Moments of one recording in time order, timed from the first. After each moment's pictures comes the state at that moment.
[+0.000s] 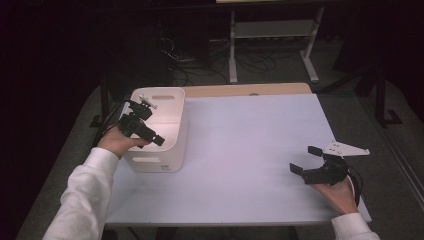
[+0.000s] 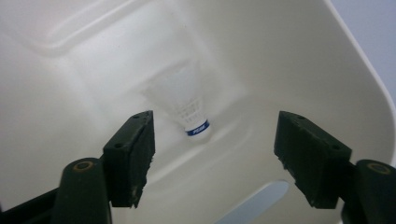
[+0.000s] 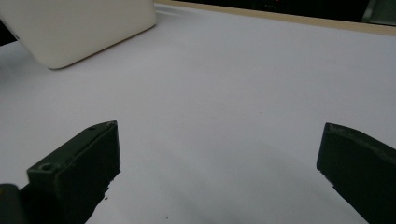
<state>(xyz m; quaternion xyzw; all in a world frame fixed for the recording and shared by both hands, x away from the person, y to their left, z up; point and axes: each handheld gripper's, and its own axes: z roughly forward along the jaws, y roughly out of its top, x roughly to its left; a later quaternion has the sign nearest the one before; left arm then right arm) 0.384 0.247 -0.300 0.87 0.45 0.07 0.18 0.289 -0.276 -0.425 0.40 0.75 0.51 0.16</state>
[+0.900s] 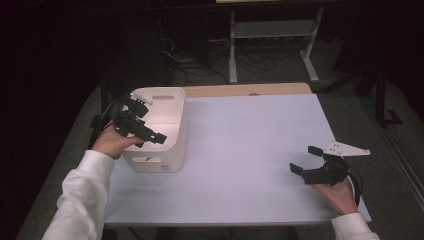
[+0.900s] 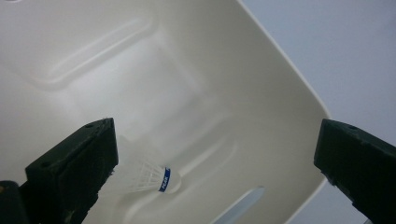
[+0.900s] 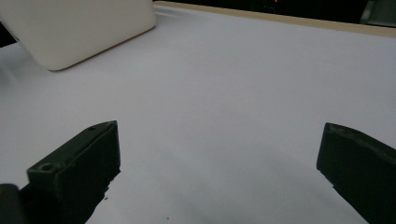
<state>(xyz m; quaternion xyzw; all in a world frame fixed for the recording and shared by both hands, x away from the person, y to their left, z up) 0.371 0.252 -0.283 0.87 0.42 0.08 0.25 0.288 -0.276 -0.424 0.40 0.75 0.51 0.16</state>
